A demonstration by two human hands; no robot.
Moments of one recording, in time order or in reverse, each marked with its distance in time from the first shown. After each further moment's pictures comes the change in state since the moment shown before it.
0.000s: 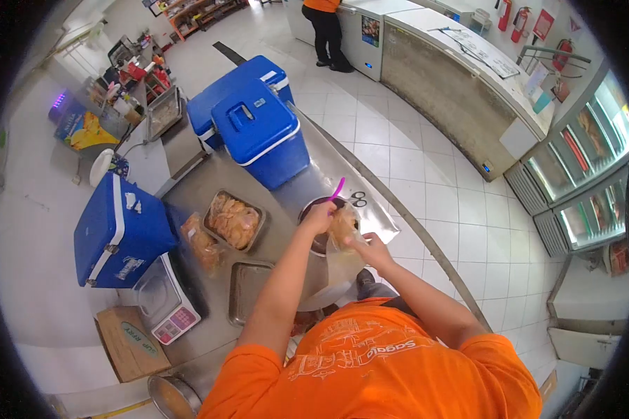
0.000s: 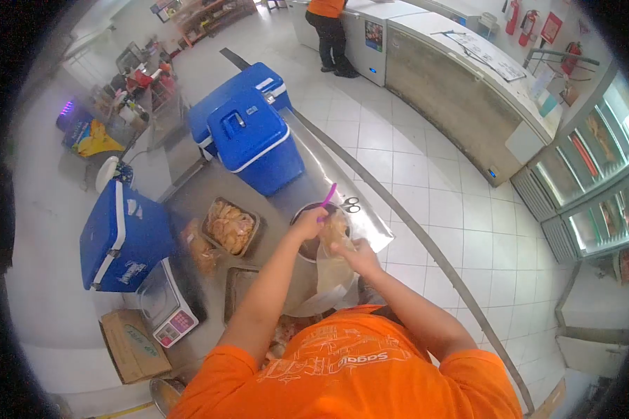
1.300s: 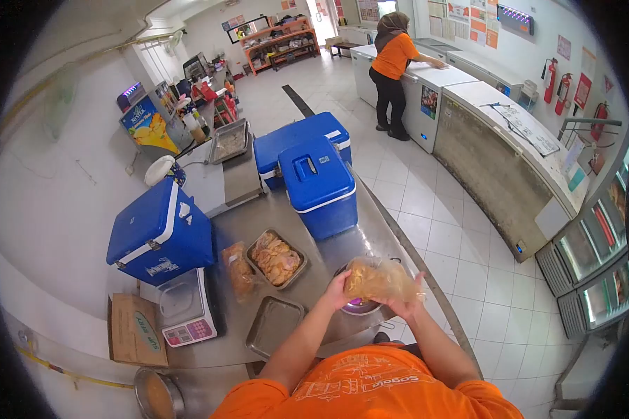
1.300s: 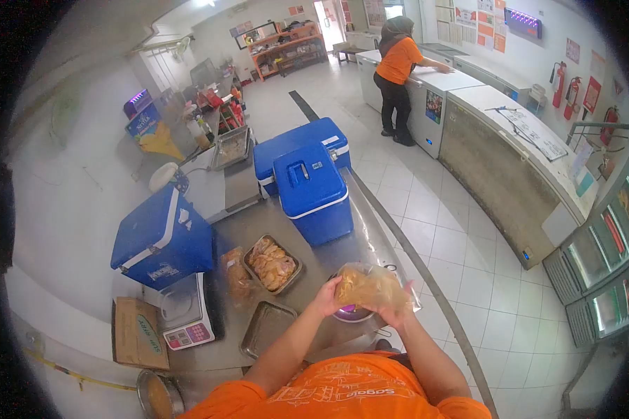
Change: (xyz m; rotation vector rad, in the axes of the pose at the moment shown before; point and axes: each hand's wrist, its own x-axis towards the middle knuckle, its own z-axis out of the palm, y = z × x) left_hand -0.066 0.014 -0.014 -1.731 -0.061 -0.511; right_hand 0.017 -0.064 -0.030 1.179 -0.782 -0.012
